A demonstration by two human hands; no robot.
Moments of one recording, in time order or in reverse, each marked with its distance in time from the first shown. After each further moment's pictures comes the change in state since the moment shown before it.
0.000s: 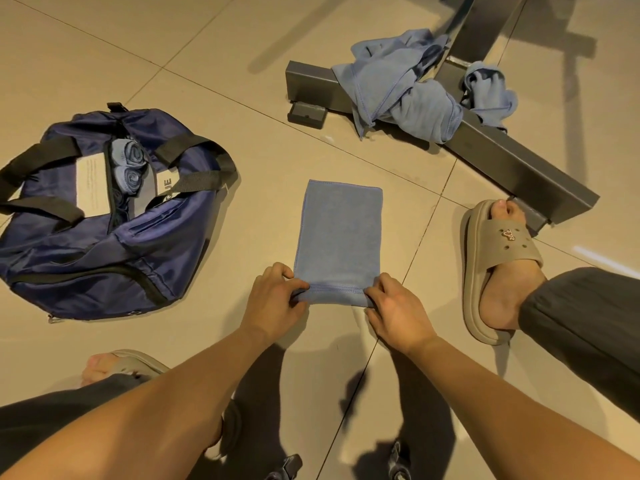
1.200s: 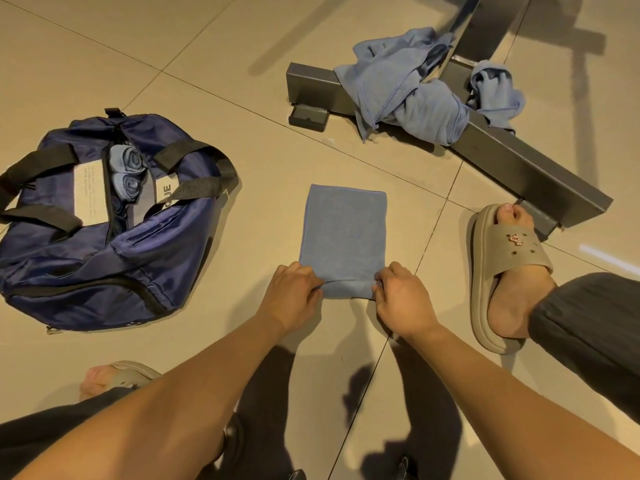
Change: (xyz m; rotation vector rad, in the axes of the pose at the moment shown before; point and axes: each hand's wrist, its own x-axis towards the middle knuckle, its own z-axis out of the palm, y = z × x) left_hand 0.034 0.017 -0.005 0.082 -0.085 0.212; right_hand 0.038 -0.002 -0.013 0.061 0.013 0.198
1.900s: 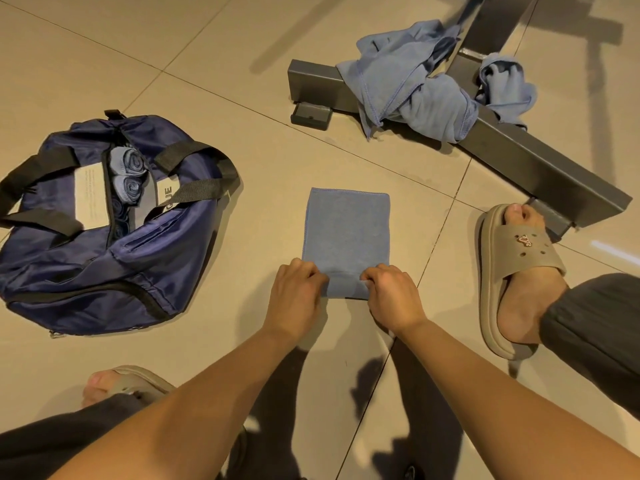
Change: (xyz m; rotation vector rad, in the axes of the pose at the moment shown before) left_hand 0.002 0.008 0.007 0.097 0.183 -0.032; right_hand 0.022 -0.012 0.019 0.042 -0.001 -0.044
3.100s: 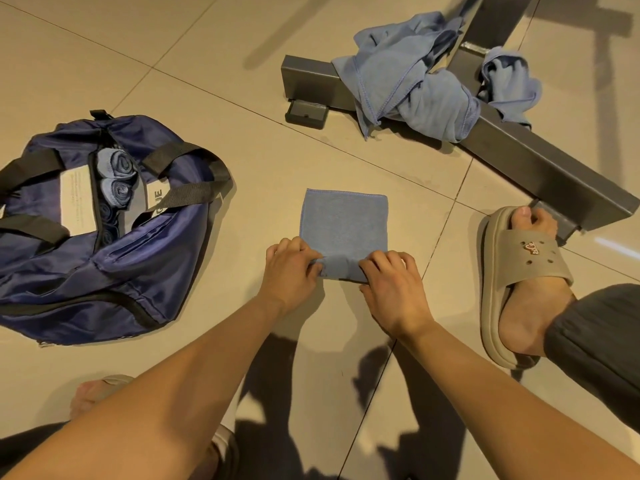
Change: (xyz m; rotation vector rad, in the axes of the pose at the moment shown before) left_hand 0.054 -0.016 -0.006 -0.093 -0.107 -0.123; right_hand 0.010 0.004 -0.018 -0.244 0.162 -0.194
